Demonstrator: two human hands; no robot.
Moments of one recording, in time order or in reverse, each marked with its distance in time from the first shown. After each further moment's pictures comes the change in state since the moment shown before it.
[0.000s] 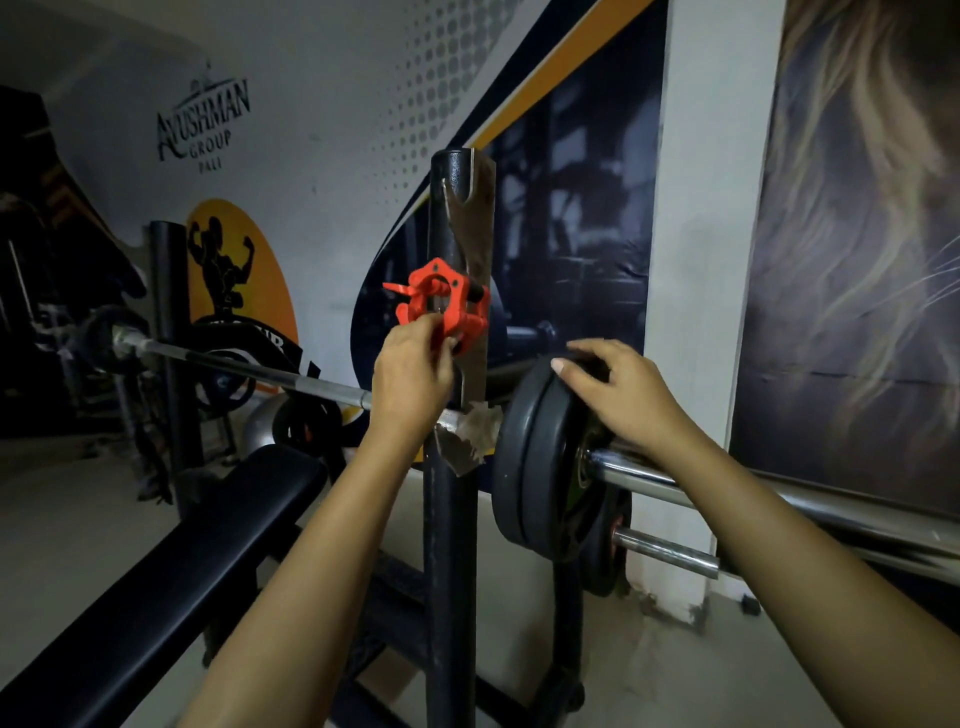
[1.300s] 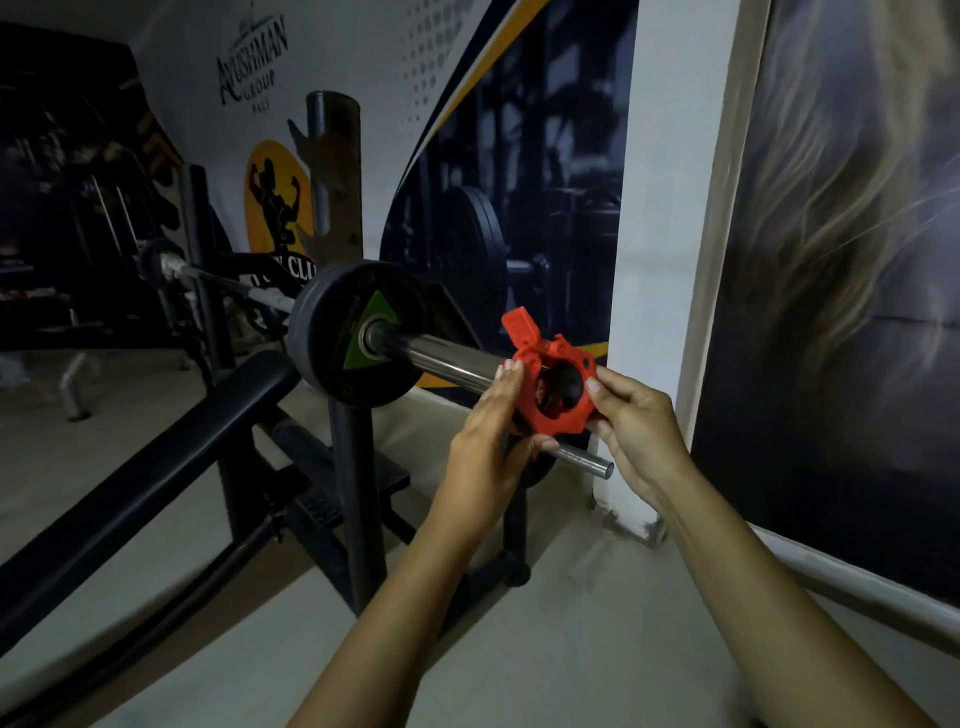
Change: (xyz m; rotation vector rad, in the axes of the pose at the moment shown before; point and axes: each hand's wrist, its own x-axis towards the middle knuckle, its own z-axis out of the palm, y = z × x) left_hand -0.235 0.340 0.129 -0.322 -0.203 -0.031; right_hand -0.184 0.180 -0.235 1.021 -0.055 0.449
